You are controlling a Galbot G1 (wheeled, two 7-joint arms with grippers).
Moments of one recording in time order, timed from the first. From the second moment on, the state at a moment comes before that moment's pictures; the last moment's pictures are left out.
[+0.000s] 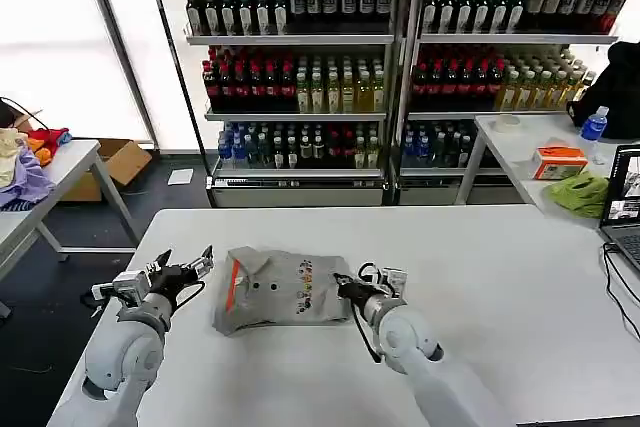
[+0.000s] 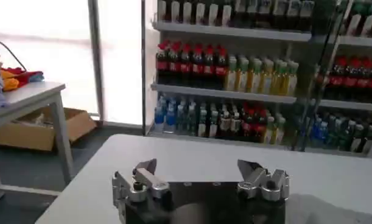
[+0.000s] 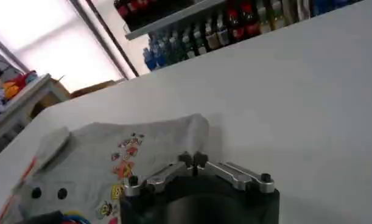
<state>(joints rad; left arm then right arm) 1.14 -1.13 -0.50 -1.95 -0.63 0.58 -0.30 -0.87 1.24 0.04 1.70 0.98 -0.56 0.40</state>
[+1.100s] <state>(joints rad) 1.16 -1.15 -0.48 -1.98 -0.61 0.58 -0.28 -0.98 0.96 0.30 1.73 0.79 -0.54 0.27</state>
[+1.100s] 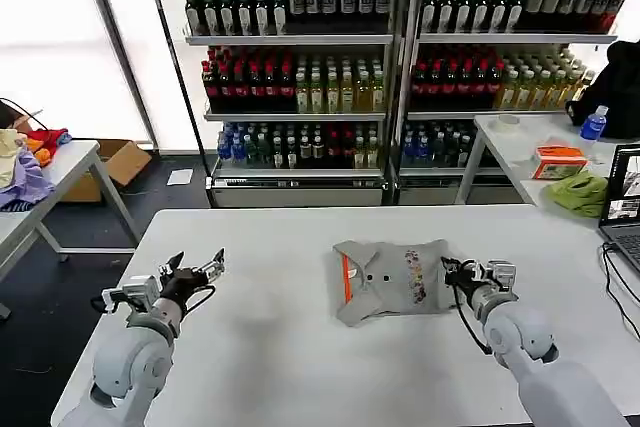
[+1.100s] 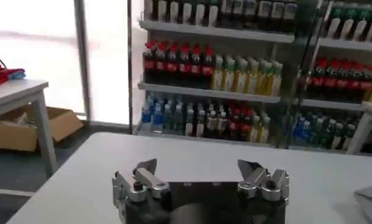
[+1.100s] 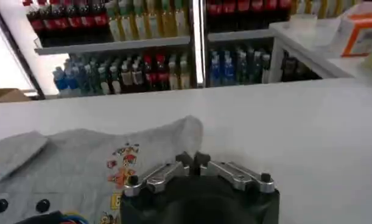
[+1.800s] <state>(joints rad) 1.21 -1.17 -0.47 -2.02 -0.60 0.58 -0.27 -1.23 0.93 0.39 2.01 0.85 -0.55 0.36</state>
